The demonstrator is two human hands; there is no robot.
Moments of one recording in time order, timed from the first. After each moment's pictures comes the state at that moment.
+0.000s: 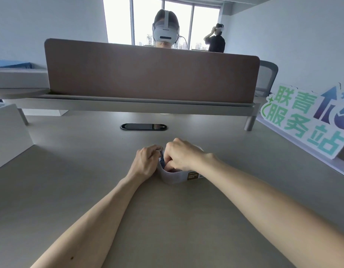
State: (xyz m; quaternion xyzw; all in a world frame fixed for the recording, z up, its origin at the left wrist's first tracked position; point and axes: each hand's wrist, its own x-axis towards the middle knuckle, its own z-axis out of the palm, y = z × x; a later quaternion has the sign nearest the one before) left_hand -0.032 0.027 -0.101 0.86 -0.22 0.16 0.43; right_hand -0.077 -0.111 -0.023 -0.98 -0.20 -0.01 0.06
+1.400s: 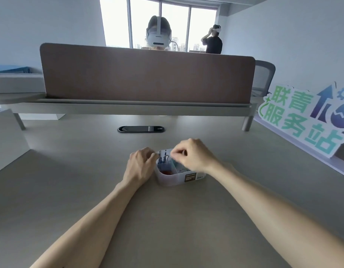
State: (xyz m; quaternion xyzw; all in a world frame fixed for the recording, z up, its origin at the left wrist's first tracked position) left_hand -0.034 0.028 -0.102 0.87 -0.14 0.18 0.43; right_hand -0.080 -0.151 -0.039 -0.94 -0.17 -0.14 0.26
